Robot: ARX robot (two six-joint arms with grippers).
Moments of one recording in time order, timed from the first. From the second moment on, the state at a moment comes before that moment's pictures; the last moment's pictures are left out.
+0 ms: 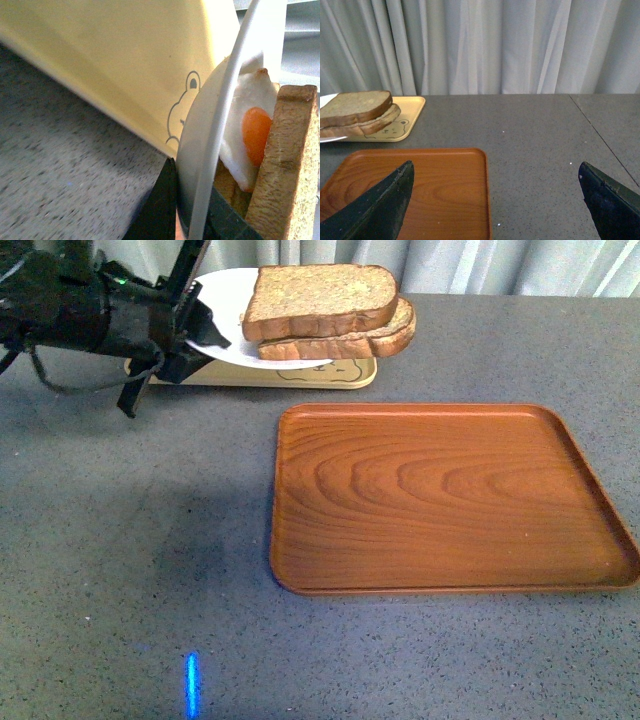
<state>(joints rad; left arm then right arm) -0.18 2.25 1.30 0.41 0.35 -1.07 0.00 0.00 0.02 0.00 0.00 0.00</state>
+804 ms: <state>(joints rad) -0.18 2.49 1.68 0.19 0.35 -0.98 0.00 0.00 0.02 0.00 0.00 0.00</state>
